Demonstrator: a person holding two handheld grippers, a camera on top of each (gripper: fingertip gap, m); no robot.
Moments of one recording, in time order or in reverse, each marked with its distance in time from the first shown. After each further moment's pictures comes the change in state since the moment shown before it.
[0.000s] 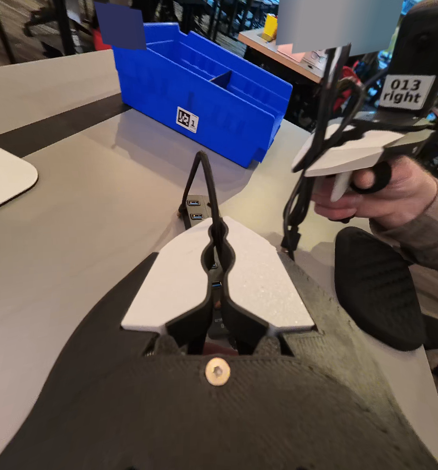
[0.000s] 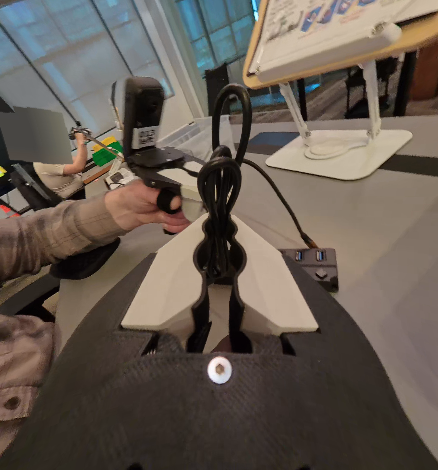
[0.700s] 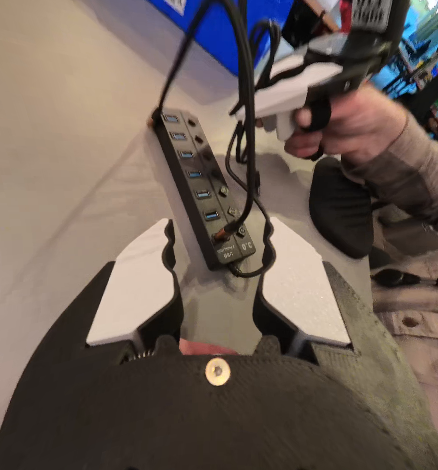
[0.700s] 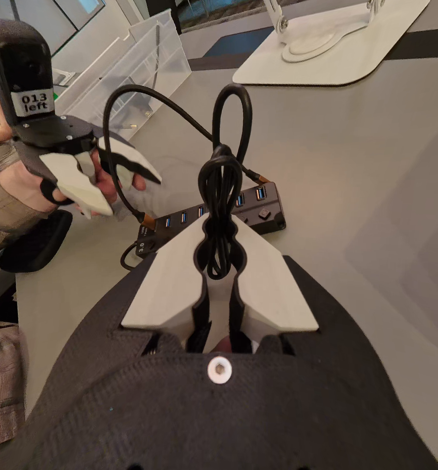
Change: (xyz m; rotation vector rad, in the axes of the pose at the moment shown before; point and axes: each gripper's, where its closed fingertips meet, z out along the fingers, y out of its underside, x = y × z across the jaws) left arm 0.009 0.084 -0.058 -0.215 0.081 -0.144; right arm 0.029 0.064 0.034 -0.254 0.149 0.106
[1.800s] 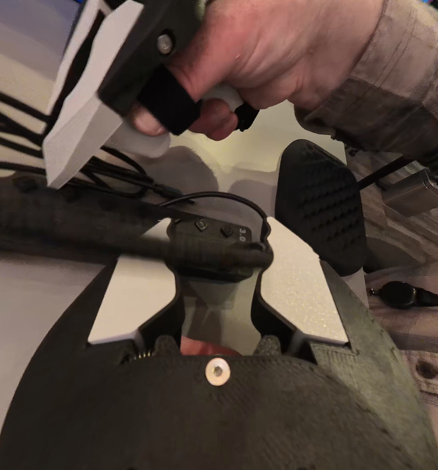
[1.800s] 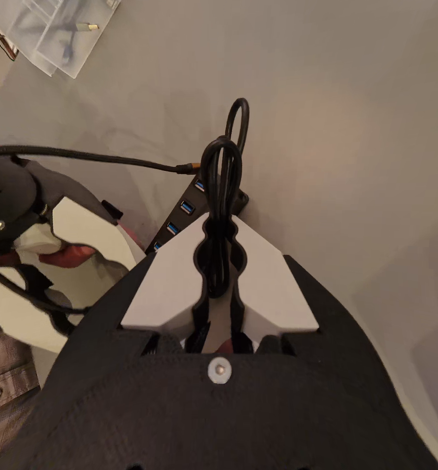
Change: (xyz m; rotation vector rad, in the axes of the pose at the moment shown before) left arm 0.072 0.007 0.081 -0.067 0.082 0.137; right arm 0.011 0.020 0.042 -0.378 -0.025 -0.038
